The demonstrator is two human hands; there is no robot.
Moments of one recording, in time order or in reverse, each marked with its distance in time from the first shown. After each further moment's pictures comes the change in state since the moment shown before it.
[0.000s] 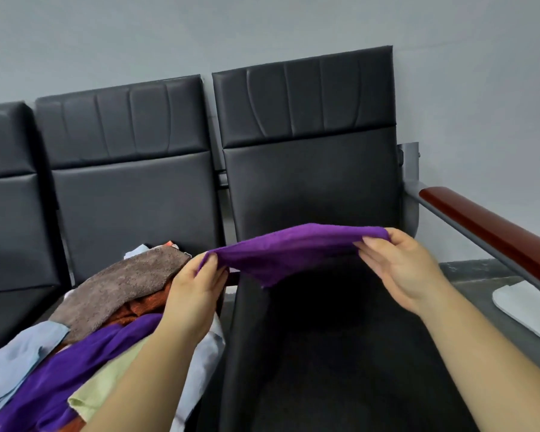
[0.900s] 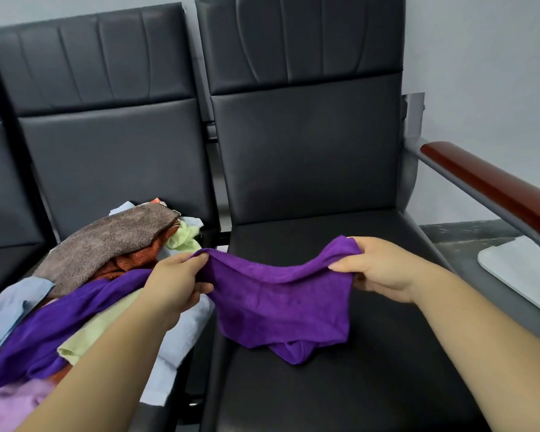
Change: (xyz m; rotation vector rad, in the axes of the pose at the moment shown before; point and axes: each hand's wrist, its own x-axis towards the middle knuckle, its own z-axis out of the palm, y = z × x) left_hand -0.020 -0.025 -0.030 0.350 0.166 -0.422; right_hand -0.026 0.035 -0.005 -0.573 -0.320 0.434
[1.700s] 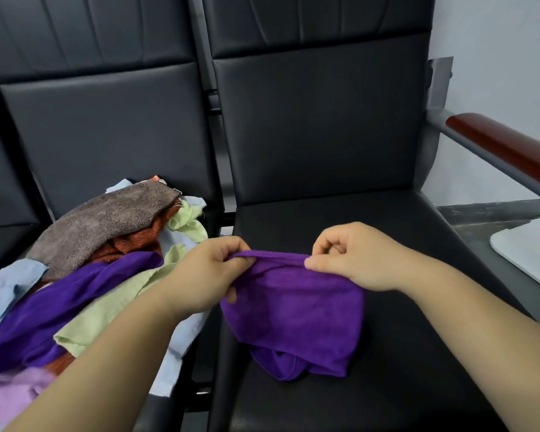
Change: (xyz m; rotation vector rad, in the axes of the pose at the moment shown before) left_hand -0.014 0.004 0.014 0.564 -0.378 0.371; right_hand 0.014 -0.010 0.039 -0.644 0.007 -0.265
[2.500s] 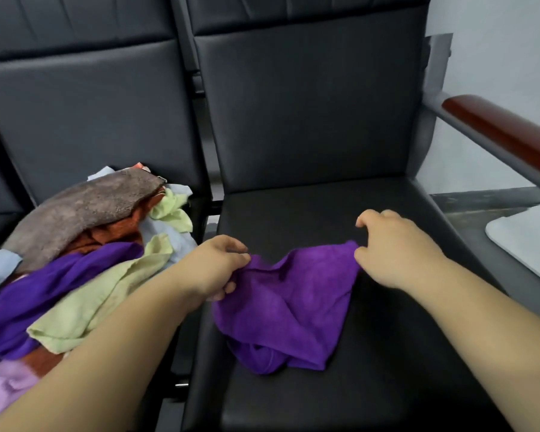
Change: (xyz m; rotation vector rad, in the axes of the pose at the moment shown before) left_hand 0.026 -0.001 0.040 -0.183 -0.019 -0.402; right_hand -0.012 0.047 -0.017 -0.490 0.204 0.399
